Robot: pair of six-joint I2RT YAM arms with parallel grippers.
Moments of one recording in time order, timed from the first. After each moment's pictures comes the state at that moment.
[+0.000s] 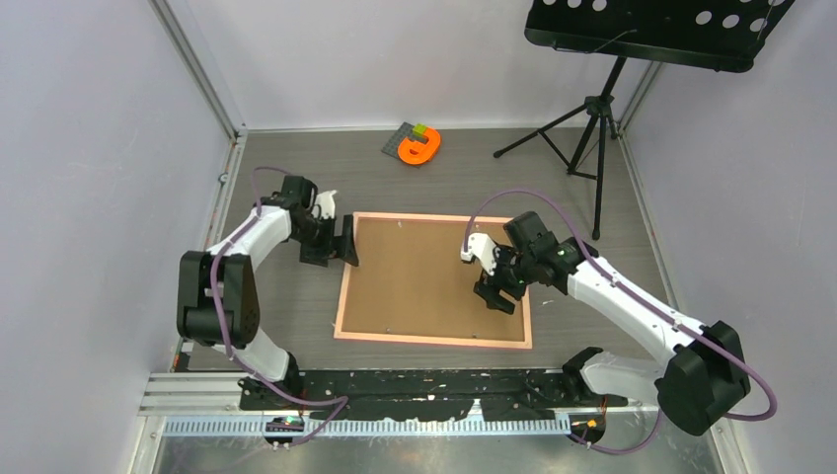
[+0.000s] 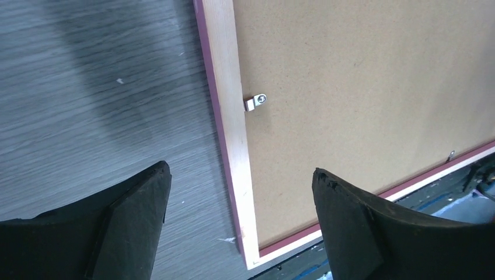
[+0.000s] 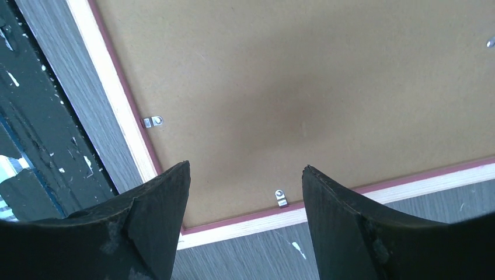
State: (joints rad) left arm -0.09 1.64 1.04 -0.71 0.42 -0.07; right arm 0.54 1.16 0.82 -0.73 -0.35 -0.59
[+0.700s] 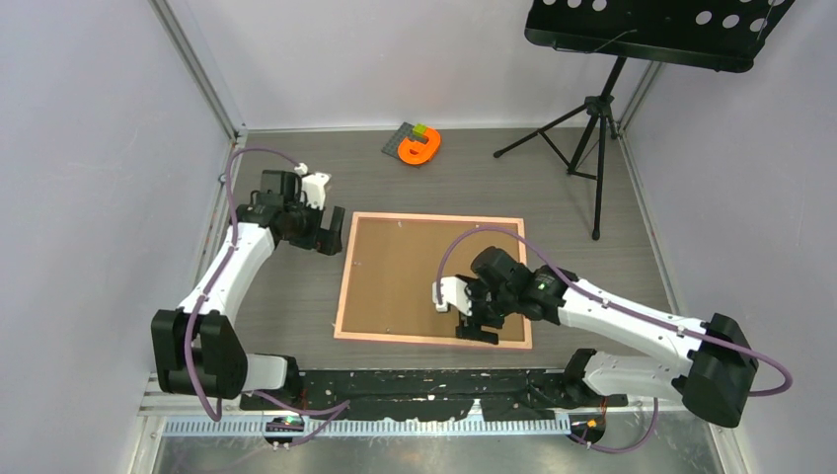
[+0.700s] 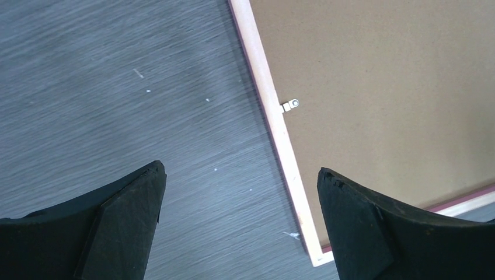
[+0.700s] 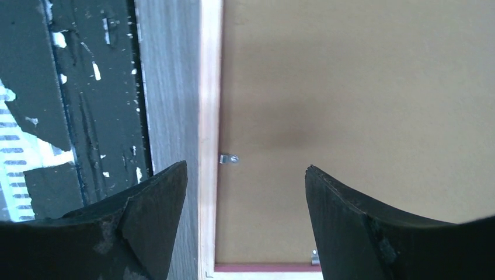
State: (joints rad) left arm -0.09 1.34 1.04 -0.69 0.27 0.16; right arm 0.89 1.10 0.76 -0.63 -0.30 -0.57
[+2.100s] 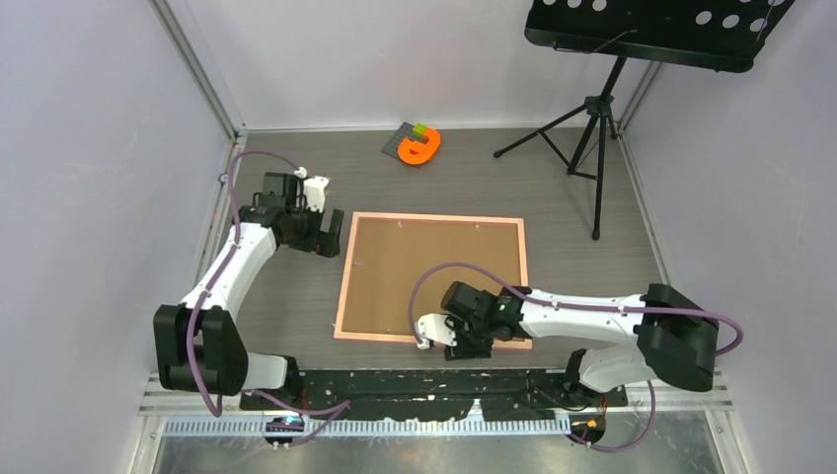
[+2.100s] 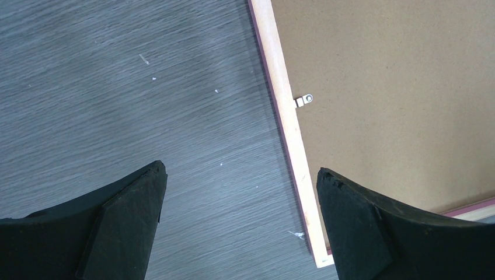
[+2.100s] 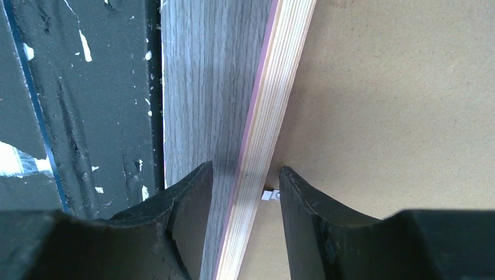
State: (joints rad) left arm -0.09 1.35 1.02 -0.69 0.21 0.16; right arm 1.13 1.33 0.68 -0.52 -0.15 -0.55
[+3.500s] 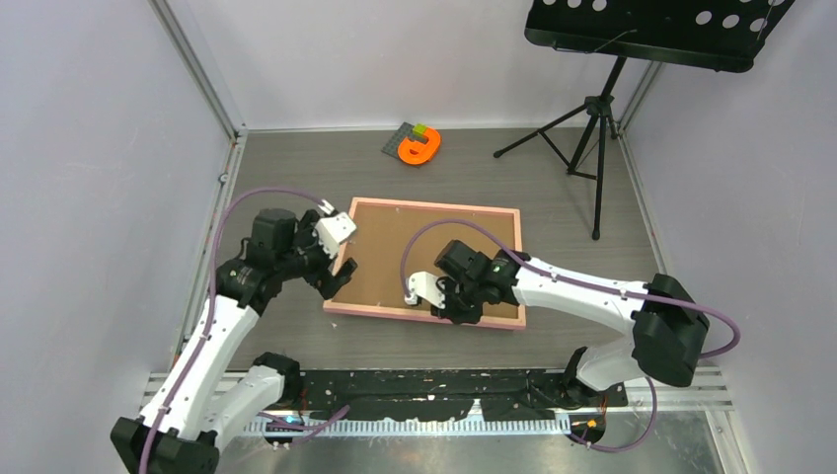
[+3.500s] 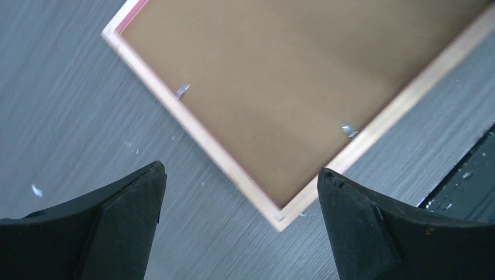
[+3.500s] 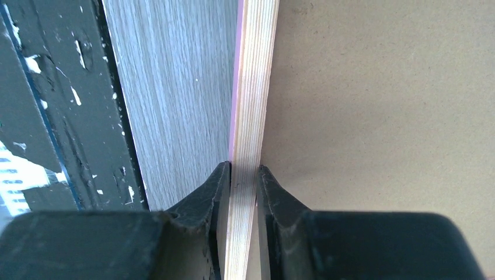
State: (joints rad) left arm -0.25 0.88 0.87 -0.74 0.37 0.50; right arm 0.99 1.39 0.92 -0.67 -0.20 -0.52
